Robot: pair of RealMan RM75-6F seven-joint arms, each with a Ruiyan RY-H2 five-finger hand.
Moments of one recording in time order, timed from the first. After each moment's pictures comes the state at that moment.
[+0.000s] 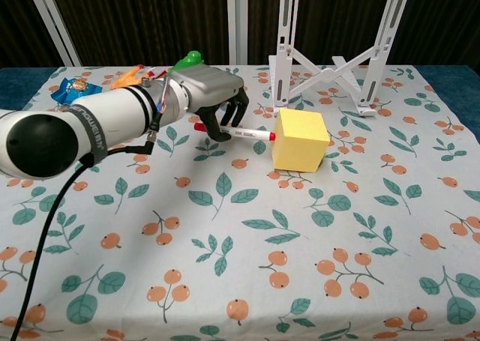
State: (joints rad) left arm -1.07 -1.94 -0.28 -0.92 1.07 0.68 0.42; right arm 0.04 -1.04 0.09 -1.54 -1.43 1.46 0.18
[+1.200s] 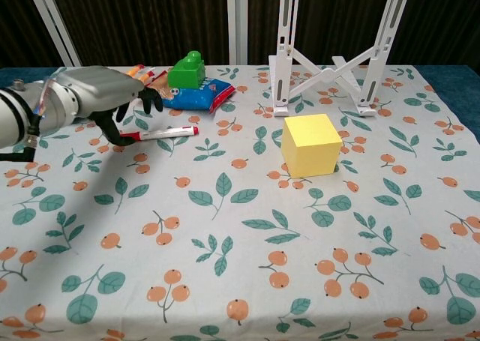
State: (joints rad) left arm -0.83 -1.62 -0.13 -1.30 0.92 0.90 0.60; right arm 0.05 -1.05 0.09 -1.51 -1.46 1.47 0.23
